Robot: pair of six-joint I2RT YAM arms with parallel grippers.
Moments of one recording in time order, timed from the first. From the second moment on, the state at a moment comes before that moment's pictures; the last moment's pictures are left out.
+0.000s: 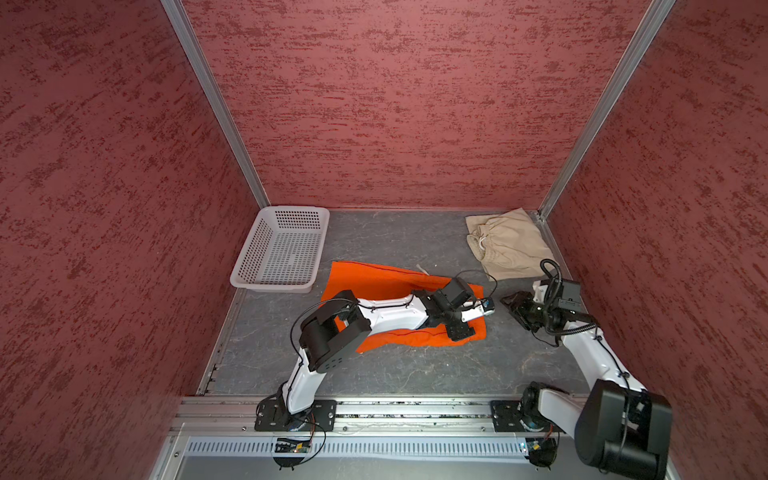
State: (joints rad) left arm -1.06 2.04 1.41 -0.22 0.18 0.32; right arm -0.28 1.11 0.56 -0.43 -0.57 0.60
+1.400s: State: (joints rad) left arm -1.01 1.98 1.07 0.26 0.27 0.11; right arm -0.22 1.16 0.24 0.14 -0.87 1.14
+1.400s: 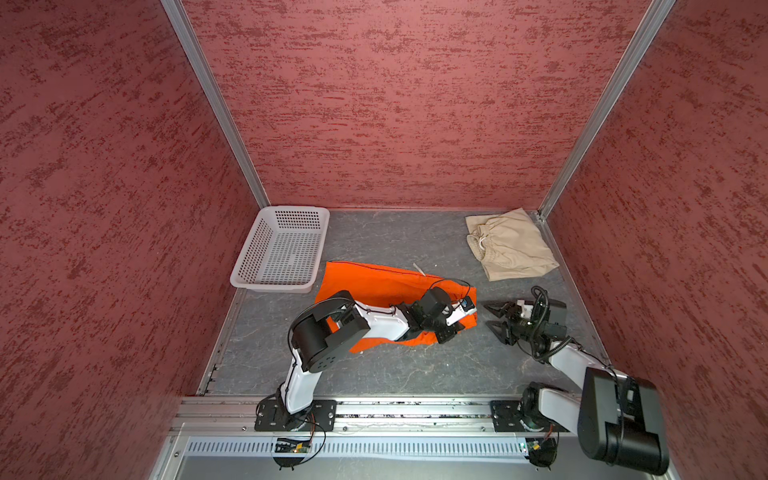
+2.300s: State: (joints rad) left arm -1.00 1.90 1.05 0.26 0.27 0.06; right arm -0.05 1.30 0.35 0.17 -0.80 1.15
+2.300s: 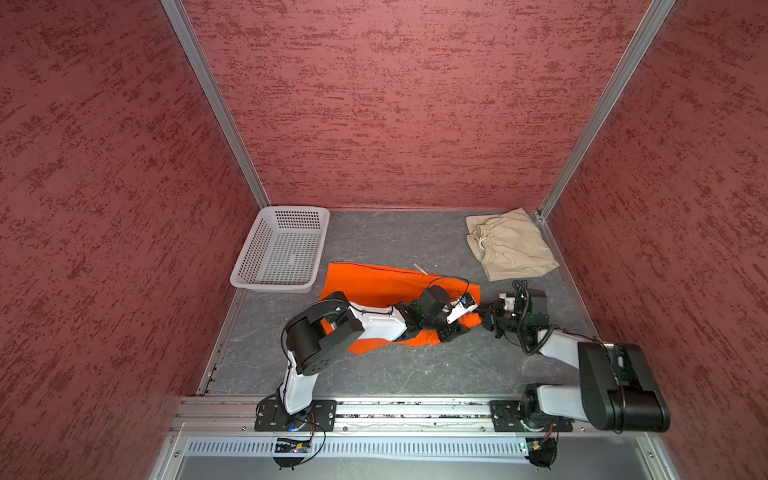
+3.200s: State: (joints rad) left arm -0.54 1.51 0.76 -0.12 0.18 -0.63; right arm 0.07 1.41 1.38 -0.92 -0.24 0.44
